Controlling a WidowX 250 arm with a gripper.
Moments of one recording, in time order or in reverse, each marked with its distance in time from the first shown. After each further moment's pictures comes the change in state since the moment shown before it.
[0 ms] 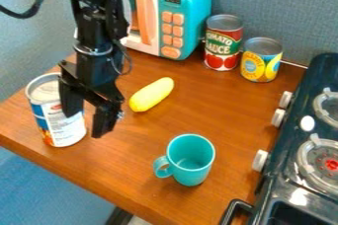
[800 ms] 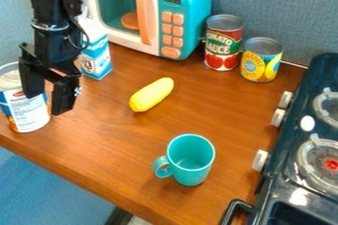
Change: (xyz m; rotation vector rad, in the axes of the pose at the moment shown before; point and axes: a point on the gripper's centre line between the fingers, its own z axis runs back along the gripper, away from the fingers) arm -0.009 0.058 -0.001 -0.033 0.060 0.041
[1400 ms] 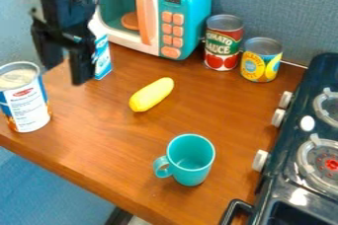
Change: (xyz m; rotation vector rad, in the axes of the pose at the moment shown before) arm 0.005 -0.029 0.063 -0.043 -0.219 -0.034
